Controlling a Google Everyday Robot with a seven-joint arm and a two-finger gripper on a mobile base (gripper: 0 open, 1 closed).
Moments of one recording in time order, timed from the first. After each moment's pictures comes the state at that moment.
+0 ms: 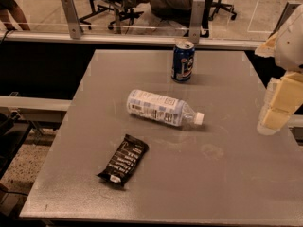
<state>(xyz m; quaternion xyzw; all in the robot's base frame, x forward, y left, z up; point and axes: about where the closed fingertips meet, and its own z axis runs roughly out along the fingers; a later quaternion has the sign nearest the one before) 0.438 -0.217 0.976 -0.60 0.78 -0.03 0.16</state>
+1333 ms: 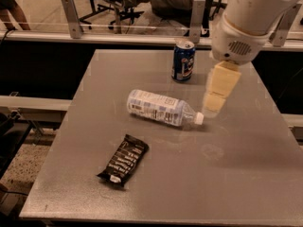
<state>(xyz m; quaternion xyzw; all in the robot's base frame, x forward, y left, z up) 0.495 -0.148 0.946 -0.60 0.79 0.00 0.11</state>
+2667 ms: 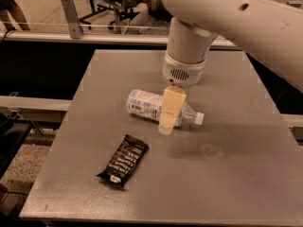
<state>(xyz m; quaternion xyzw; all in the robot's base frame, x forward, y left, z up) 0.506 -0.067 0.873 -0.58 0.81 0.02 0.05</state>
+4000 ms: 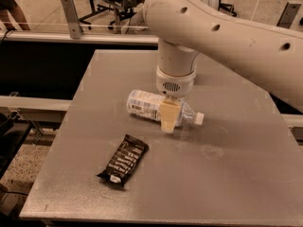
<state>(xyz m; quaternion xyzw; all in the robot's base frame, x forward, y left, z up) 0.513 -0.069 0.839 -0.59 0.81 -0.02 0.02</state>
